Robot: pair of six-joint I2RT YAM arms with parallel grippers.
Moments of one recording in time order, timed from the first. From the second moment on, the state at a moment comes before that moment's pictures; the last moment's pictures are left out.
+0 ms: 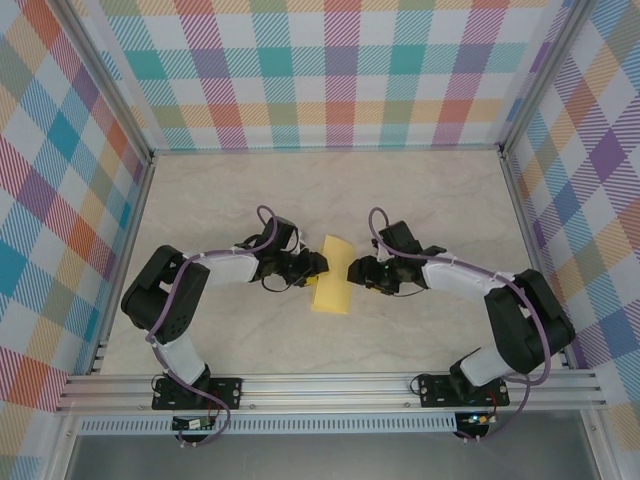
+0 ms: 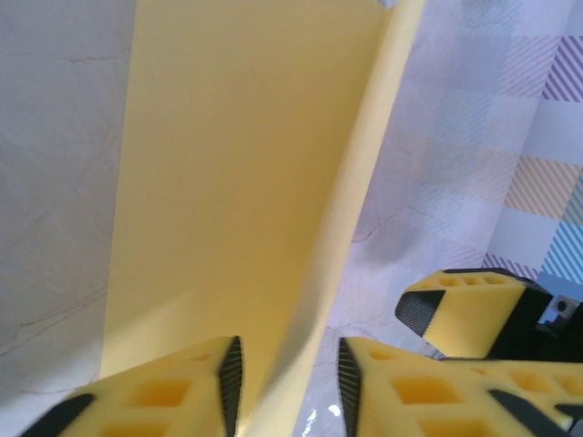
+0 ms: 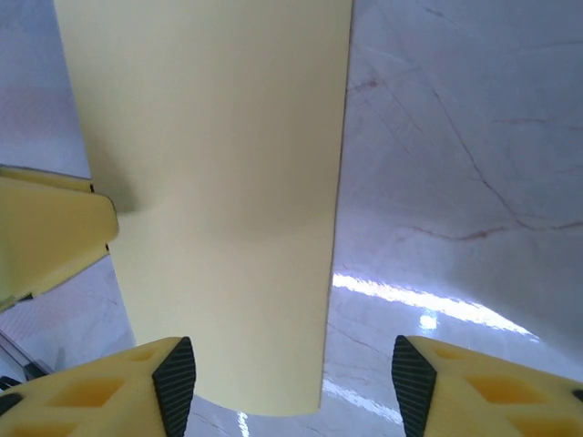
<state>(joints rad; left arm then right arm) -0.55 1.74 0.87 -0.03 0.61 -0.95 0.54 1.48 0.75 -0.31 -0.41 0.74</state>
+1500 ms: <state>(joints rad) -0.55 1.74 0.90 -0.04 0.65 -0.94 1.20 1.60 0.94 -0.41 0.41 0.48</state>
